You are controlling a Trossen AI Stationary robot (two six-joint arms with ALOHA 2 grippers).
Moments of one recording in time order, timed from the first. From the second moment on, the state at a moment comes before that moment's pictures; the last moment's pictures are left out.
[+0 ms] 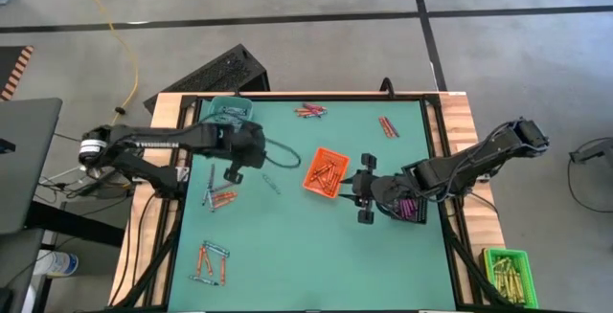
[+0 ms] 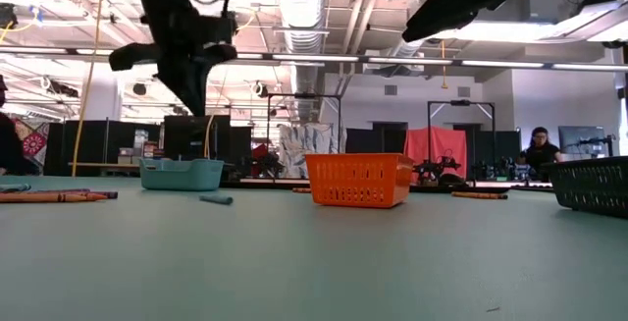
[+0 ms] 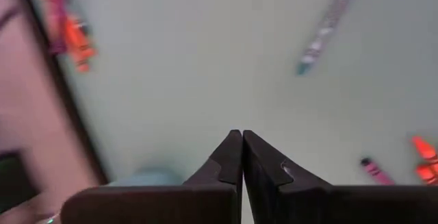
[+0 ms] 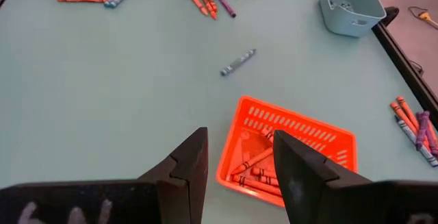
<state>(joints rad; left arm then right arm) 0.17 1.32 0.99 -0.79 -0.25 0.64 0.34 1.28 0.91 -0.30 0.44 0.16</state>
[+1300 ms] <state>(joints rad) 0.18 1.82 1.08 -0.49 0.06 0.71 0.31 1.47 0.91 -0.28 0.44 0.20</state>
